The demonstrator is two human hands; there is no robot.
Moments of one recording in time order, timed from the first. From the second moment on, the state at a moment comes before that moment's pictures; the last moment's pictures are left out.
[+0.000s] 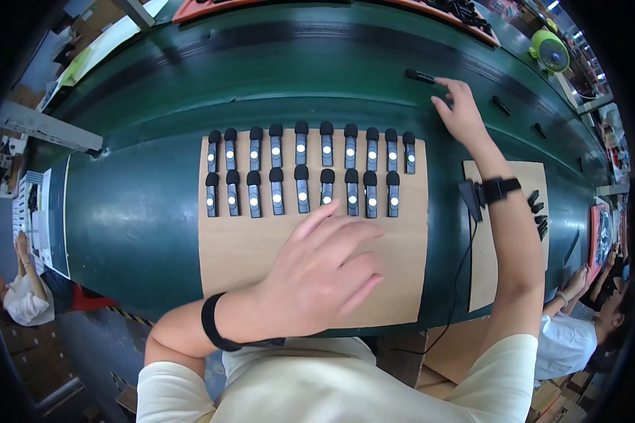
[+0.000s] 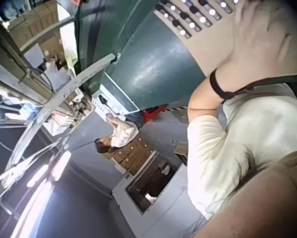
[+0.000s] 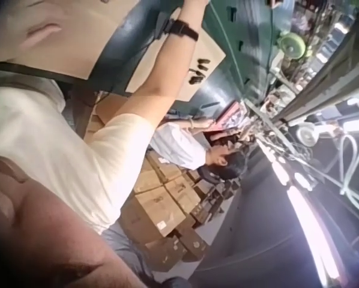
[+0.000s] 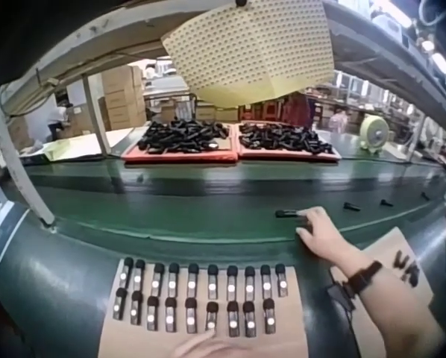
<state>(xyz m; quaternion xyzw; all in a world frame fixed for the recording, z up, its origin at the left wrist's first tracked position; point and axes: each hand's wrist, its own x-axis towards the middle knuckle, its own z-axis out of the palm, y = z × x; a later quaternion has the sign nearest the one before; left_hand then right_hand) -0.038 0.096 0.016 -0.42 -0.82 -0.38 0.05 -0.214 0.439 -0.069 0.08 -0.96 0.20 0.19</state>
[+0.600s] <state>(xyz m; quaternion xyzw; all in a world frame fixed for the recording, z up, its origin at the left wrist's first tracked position) -0.010 0.038 0.001 -0.32 -0.81 -0.49 0.03 -0.030 0.338 0.014 0.07 -0.82 0.56 0.02</state>
